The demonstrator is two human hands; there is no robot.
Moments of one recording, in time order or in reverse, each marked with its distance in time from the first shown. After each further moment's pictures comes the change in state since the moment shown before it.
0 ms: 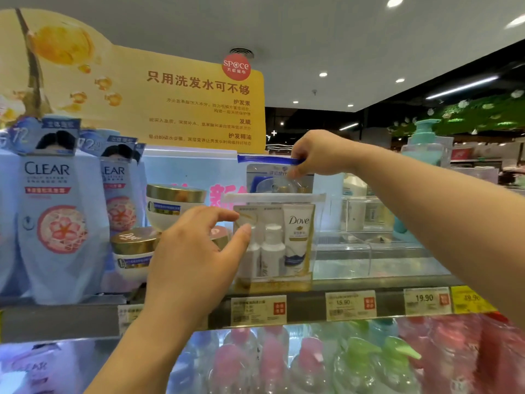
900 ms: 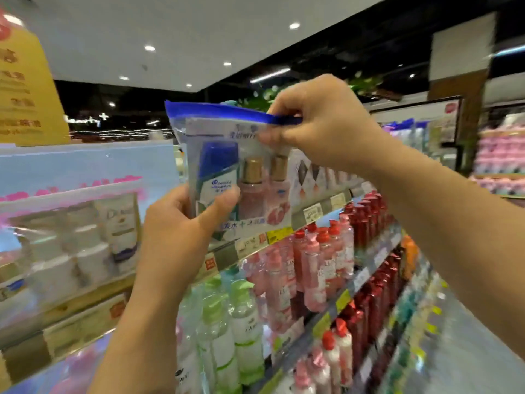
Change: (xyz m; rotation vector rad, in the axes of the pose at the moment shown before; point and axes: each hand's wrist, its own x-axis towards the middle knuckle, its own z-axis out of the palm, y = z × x) left_hand -0.030 0.121 0.096 -0.944 -0.497 -0.026; right_hand -0.273 -0.016 -0.096 -0.123 0.499 0.309
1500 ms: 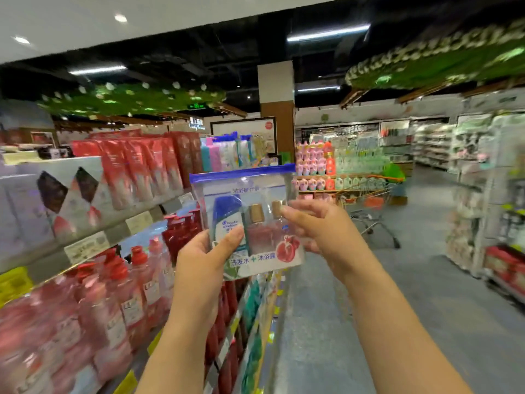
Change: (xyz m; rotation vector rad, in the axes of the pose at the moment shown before) left_hand -0.065 -0.005 0.362 -0.804 -0.505 -0.358; right_hand -0.262 0.215 -0.125 0.485 0.414 1.017
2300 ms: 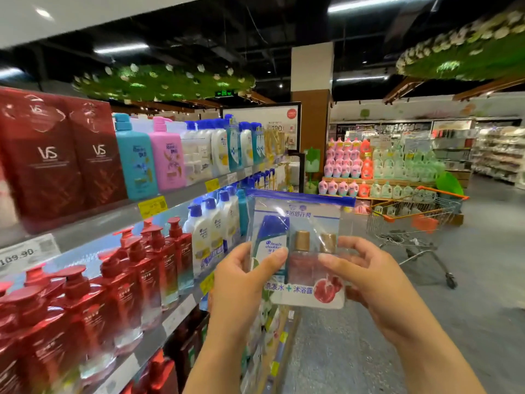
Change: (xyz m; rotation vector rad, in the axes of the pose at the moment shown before) left_hand 0.384 -0.303 0.152 0.140 0.029 0.002; right_hand 0.427 0.239 -0.155 0.078 -0.106 0.061
